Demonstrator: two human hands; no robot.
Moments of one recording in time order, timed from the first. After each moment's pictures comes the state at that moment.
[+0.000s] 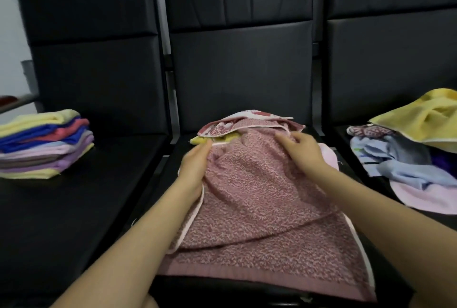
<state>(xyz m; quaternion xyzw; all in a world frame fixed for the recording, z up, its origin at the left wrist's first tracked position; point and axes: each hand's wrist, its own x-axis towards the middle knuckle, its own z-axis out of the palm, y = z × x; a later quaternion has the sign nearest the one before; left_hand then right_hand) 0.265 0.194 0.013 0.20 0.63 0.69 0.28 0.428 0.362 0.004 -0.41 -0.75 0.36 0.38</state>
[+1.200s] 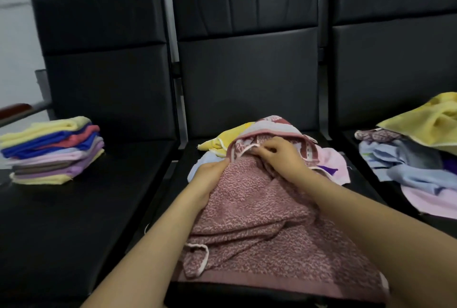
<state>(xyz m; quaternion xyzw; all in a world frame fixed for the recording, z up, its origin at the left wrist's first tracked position) 0.263 0.186 0.022 0.26 0.79 0.48 0.28 0.386 0.337 0.004 -0.27 -0.86 0.28 0.33</state>
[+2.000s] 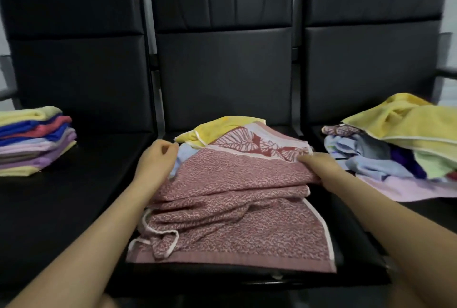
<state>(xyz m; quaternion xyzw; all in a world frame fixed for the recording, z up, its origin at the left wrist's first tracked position) 0.258 0.146 0.035 0.30 0.84 0.45 0.04 0.512 0.377 -0.013 -0.52 -0.58 0.54 0.33</state>
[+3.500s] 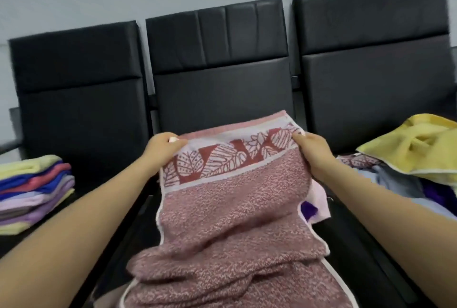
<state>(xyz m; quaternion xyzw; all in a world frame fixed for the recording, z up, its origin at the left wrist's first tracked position) 0.178 0.255 0.098 0.37 0.81 0.46 0.05 0.448 0.446 0.053 -0.36 -0.57 0.59 0.46</state>
